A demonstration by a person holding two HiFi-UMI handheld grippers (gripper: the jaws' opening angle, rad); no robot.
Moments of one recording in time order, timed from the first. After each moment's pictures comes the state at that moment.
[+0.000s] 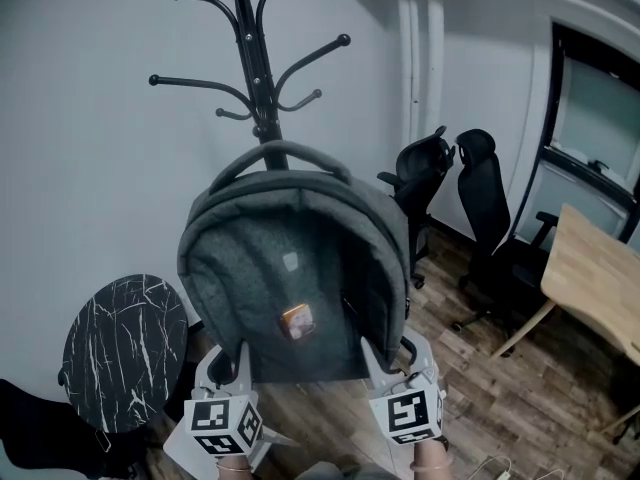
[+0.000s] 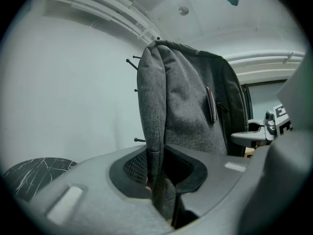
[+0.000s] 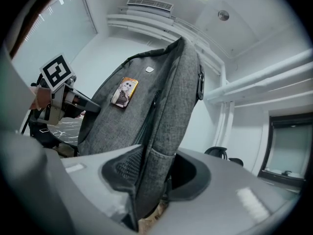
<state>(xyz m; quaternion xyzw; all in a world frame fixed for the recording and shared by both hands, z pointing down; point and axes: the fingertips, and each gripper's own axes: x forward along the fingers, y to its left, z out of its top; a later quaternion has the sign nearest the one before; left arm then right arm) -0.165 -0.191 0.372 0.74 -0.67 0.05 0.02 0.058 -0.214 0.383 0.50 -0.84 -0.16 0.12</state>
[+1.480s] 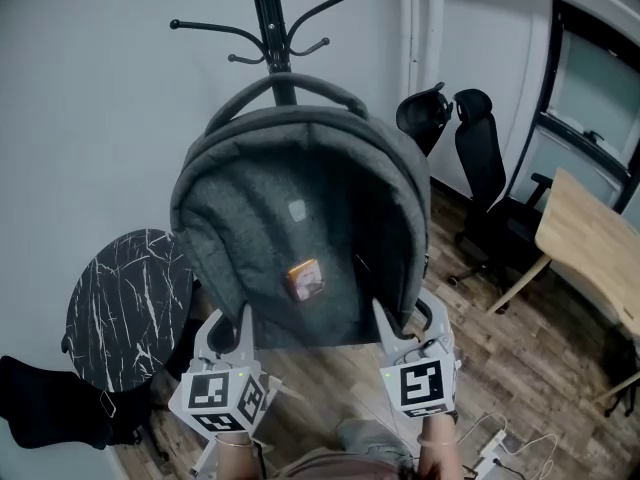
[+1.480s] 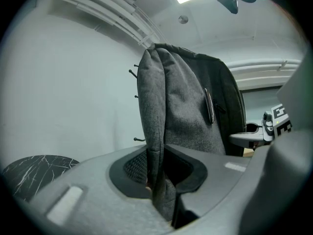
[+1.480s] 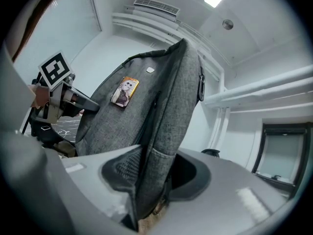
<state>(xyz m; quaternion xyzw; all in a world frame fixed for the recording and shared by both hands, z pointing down) -0.172 -0.109 0.363 0.76 -0.65 0.03 0.01 0.051 -0.128 0.368 0.52 -0.83 -0.18 0.13</state>
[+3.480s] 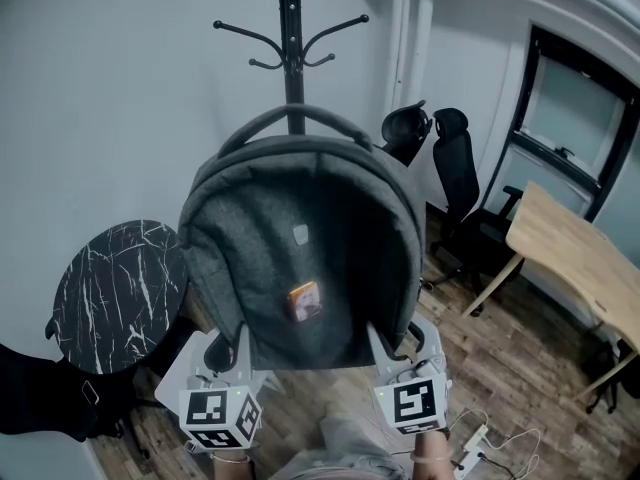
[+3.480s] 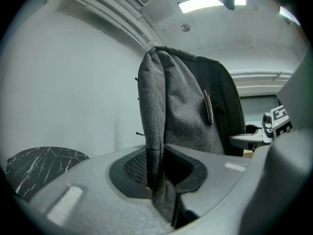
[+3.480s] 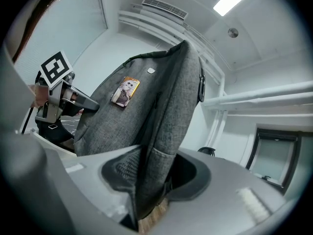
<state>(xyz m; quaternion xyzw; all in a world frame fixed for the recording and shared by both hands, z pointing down) -0.197 0.028 0.376 0.77 -0.64 0.01 0.03 0.026 0.015 0.374 0.53 -0.82 -0.18 0.16</state>
